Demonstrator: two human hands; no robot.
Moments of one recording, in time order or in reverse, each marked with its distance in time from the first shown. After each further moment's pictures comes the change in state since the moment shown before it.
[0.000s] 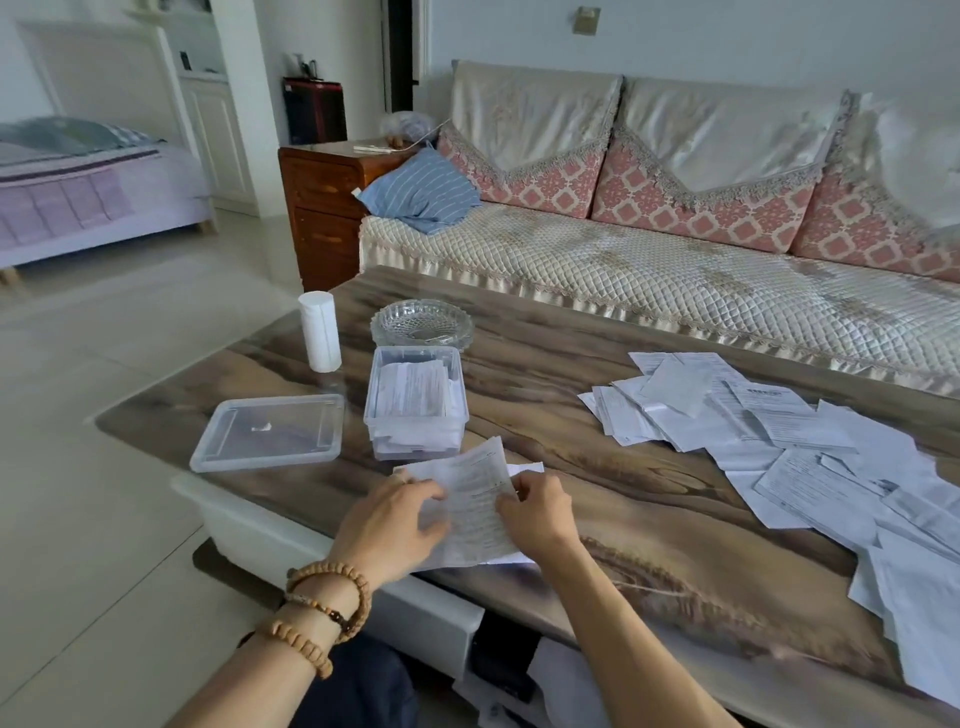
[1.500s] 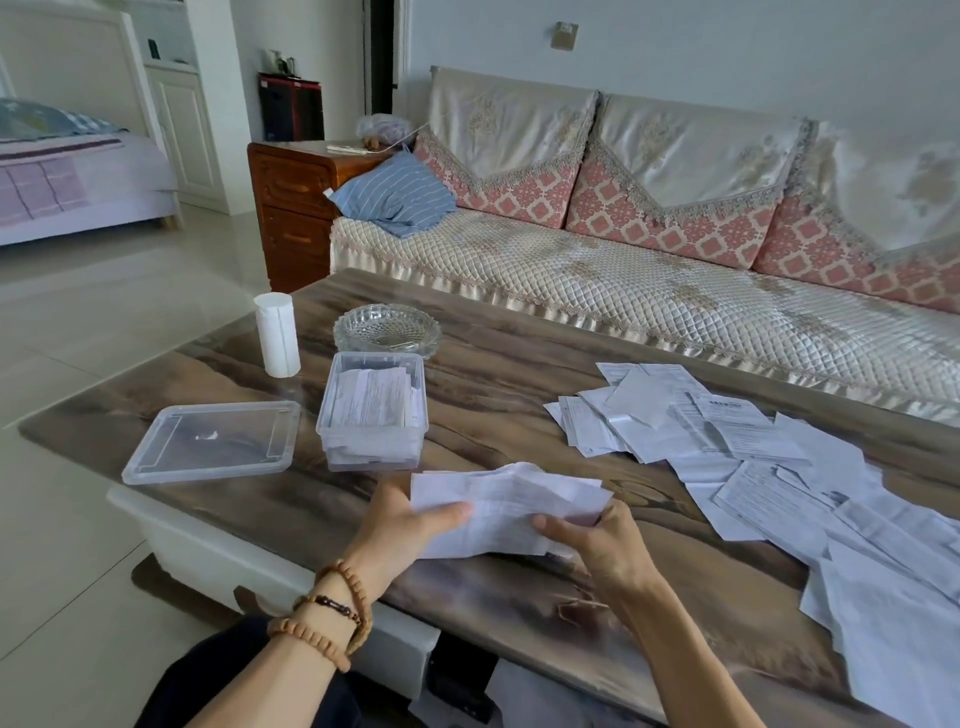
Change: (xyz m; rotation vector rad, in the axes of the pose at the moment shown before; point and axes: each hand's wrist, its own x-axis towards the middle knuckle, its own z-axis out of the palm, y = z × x) left_hand 0.022 0.049 0.021 -1.106 0.102 -0.184; right_hand -0.011 0.056 -0.086 0.669 -0.106 -0.102
